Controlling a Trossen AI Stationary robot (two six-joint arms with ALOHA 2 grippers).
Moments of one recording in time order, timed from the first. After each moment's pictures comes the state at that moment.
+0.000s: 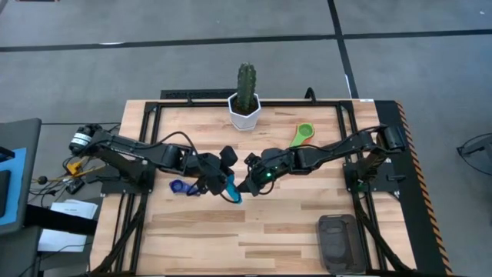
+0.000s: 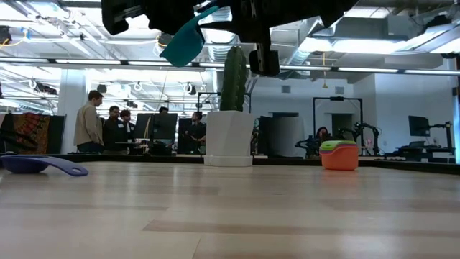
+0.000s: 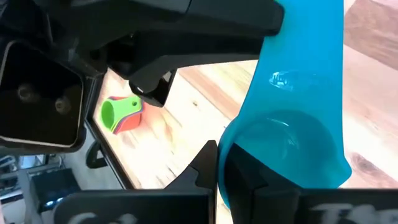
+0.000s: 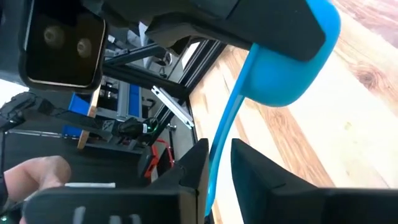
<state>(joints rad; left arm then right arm) -0.19 1.41 1.17 -0.47 -0.31 0.96 0.11 1.69 1.10 0.24 -0.26 1.02</state>
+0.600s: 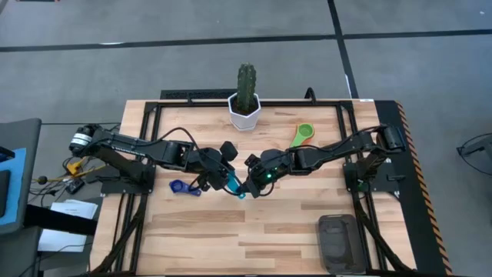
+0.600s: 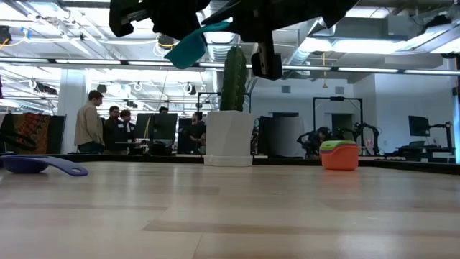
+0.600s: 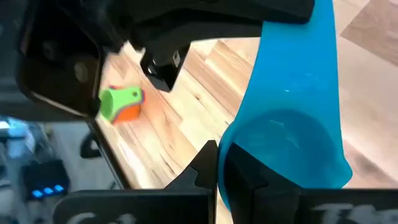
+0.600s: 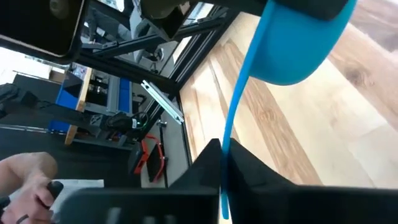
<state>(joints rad) -0.16 1.41 1.17 -0.46 -0.28 0.92 0.10 1.69 1.10 0.20 -0.24 0.99</state>
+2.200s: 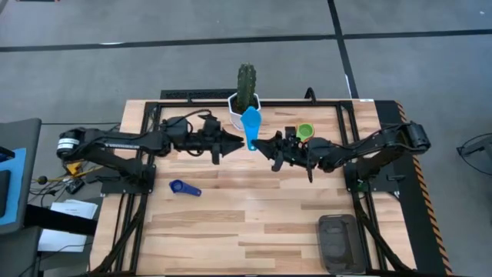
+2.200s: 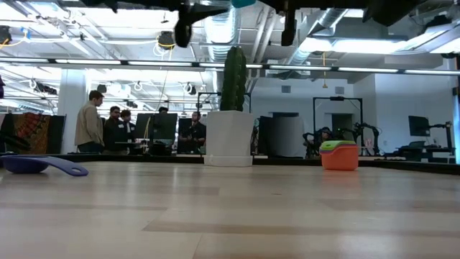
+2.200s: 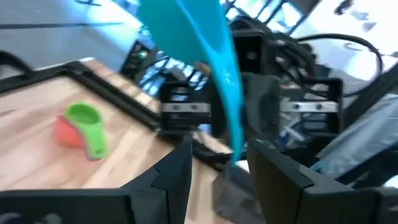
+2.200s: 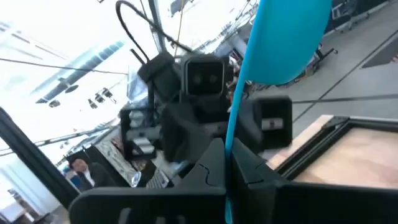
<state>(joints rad) 0.12 1.23 0.82 0.49 0.05 -0.63 0.08 1.43 0.76 0.94 0.34 0.63</state>
